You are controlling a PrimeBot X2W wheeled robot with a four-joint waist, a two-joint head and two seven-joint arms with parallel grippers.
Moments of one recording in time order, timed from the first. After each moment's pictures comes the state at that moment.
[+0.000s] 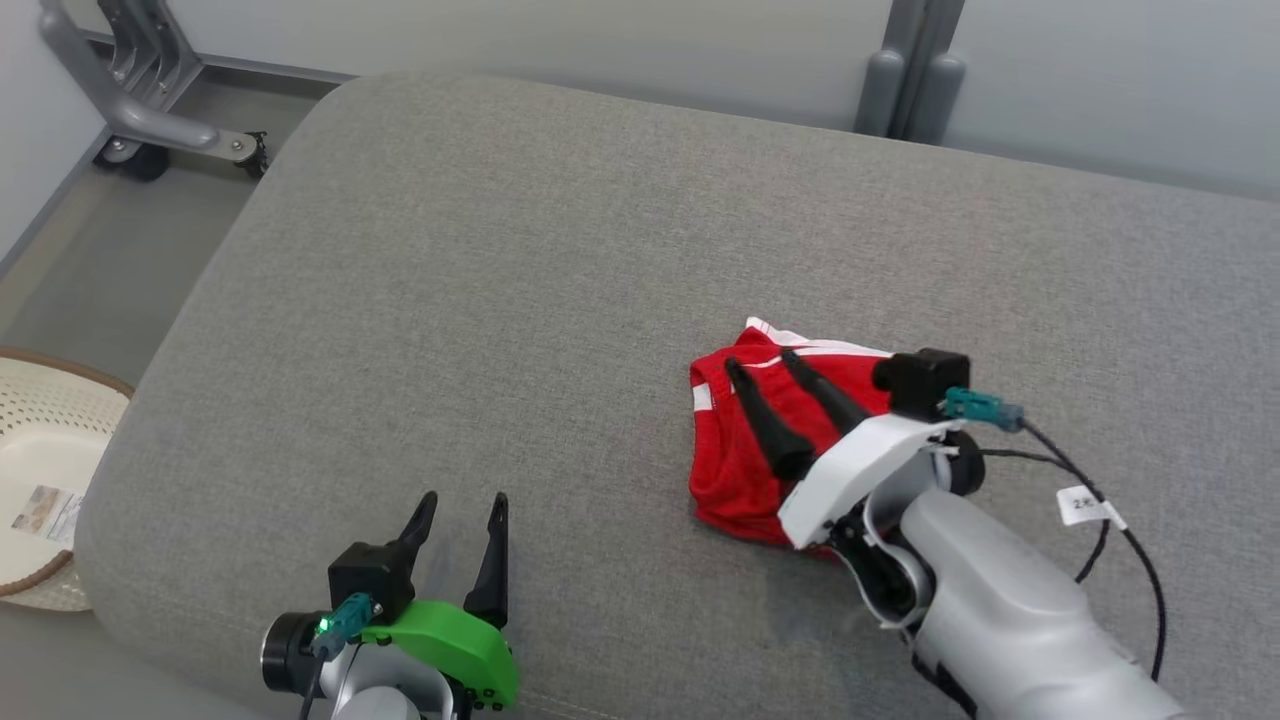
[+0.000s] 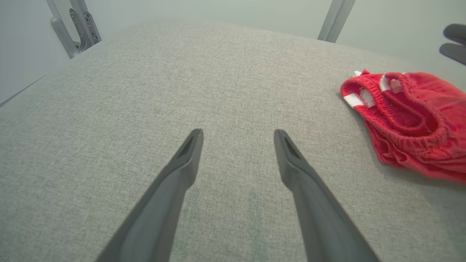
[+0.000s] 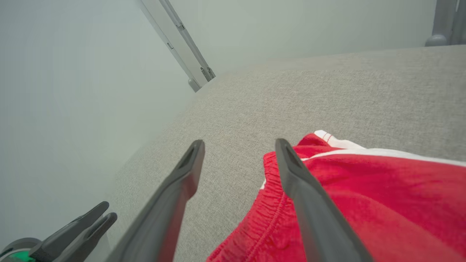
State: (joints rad) left arm -0.19 0.05 -0.30 0.56 -0.31 -0.03 -0.26; right arm -0.58 -0.09 0.64 0.71 0.79 0.13 -0.25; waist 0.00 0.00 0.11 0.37
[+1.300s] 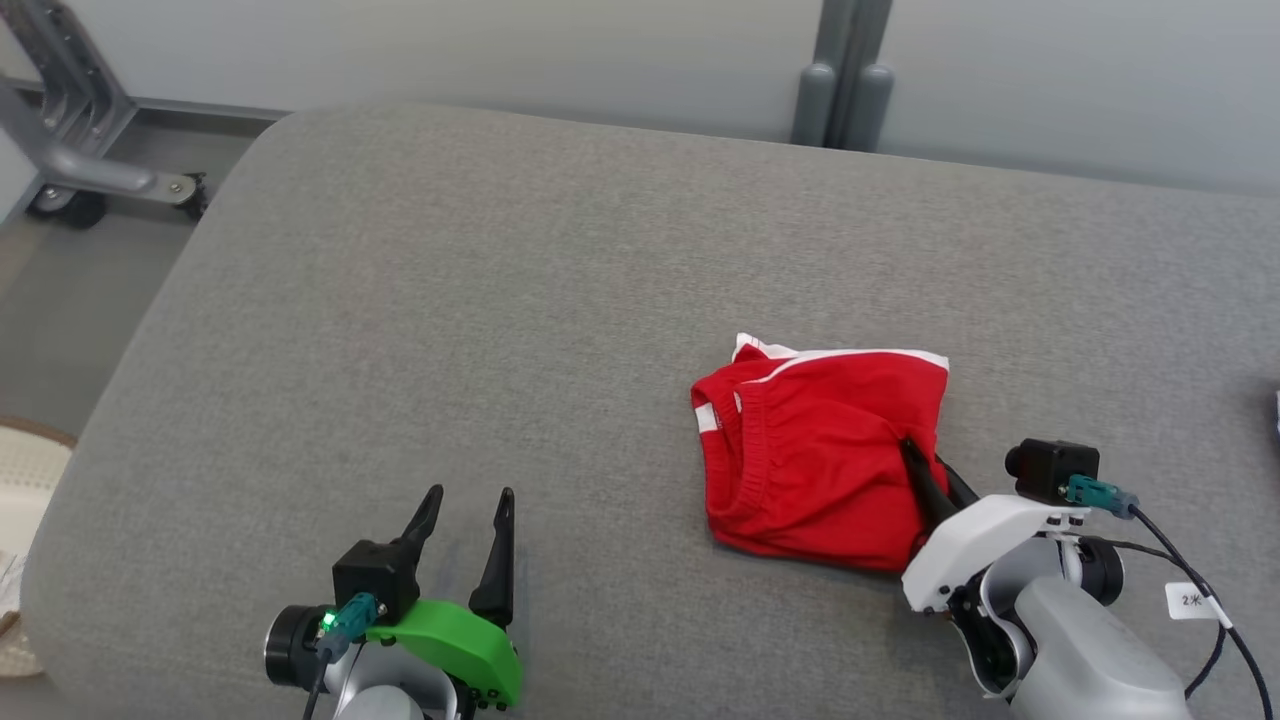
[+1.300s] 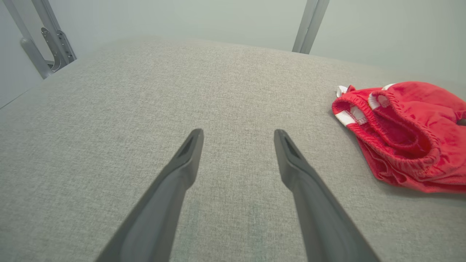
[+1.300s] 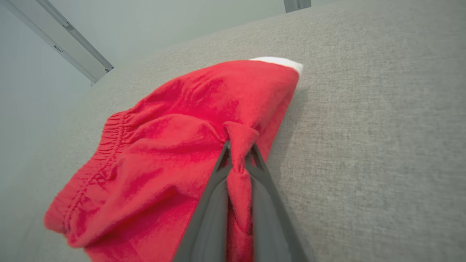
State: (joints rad) left arm -0.19 0.05 -0.30 0.52 -0.30 -0.05 -0.26; right arm -0.44 -0.15 0.37 0.83 0.67 0.13 -0.26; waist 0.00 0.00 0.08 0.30
